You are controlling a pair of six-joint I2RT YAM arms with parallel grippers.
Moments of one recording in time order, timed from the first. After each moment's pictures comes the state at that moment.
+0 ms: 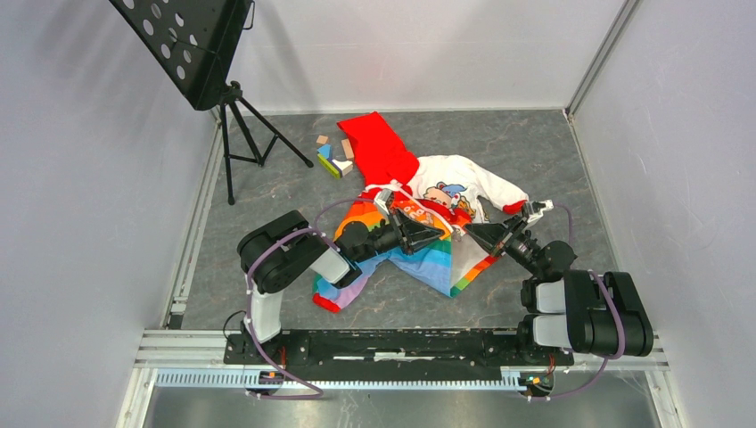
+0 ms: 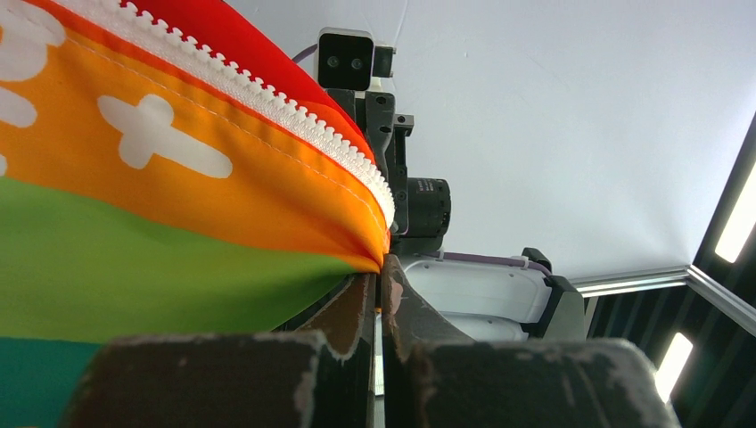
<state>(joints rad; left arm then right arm) -0.86 1.94 0.62 1.50 0.33 -1.61 -0.08 1.34 0.02 1.48 -0.88 1.56</state>
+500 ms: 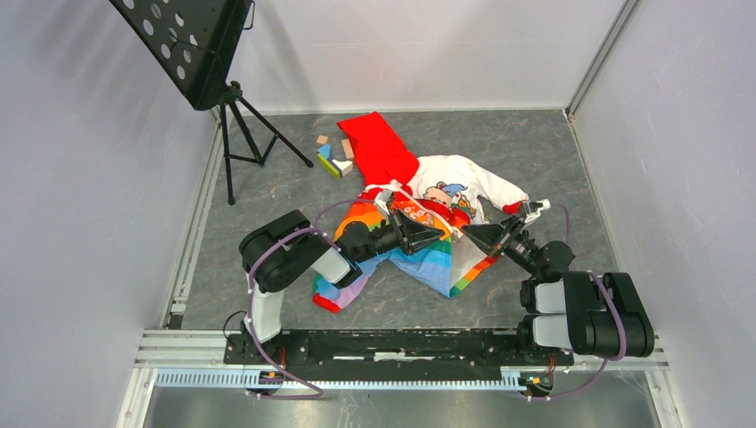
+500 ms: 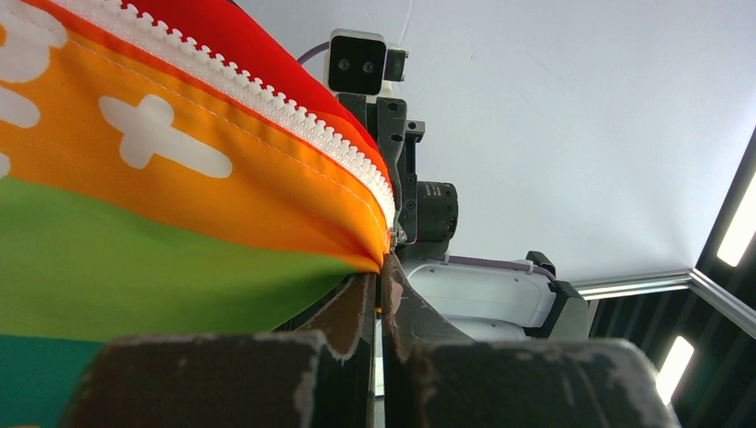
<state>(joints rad) -0.86 1.96 0.62 1.50 0.33 -1.61 -0.05 1.33 0.02 1.48 -0.88 1.54</state>
